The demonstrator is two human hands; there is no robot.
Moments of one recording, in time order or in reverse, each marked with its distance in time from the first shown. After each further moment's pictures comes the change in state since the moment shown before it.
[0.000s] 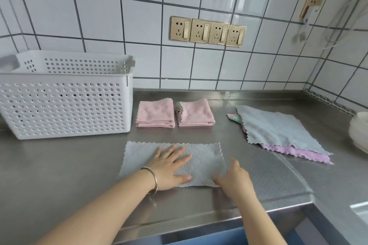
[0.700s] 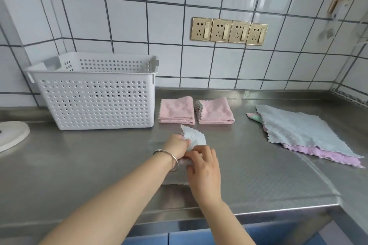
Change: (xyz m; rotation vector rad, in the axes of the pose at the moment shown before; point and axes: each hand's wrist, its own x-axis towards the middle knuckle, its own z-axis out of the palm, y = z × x) left_hand -0.024 0.005 -0.044 -1.204 0.389 -0.484; right_hand -0.040 -0.062 0.083 0.108 0.551 -0.865
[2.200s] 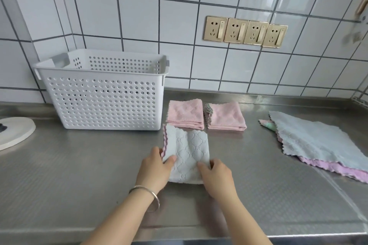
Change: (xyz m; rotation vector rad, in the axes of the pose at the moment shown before) left_hand -0.032 -0.046 -0.042 0.289 0.344 0.015; right_hand 0.028 0.008 -0.005 0.210 -0.513 0.663
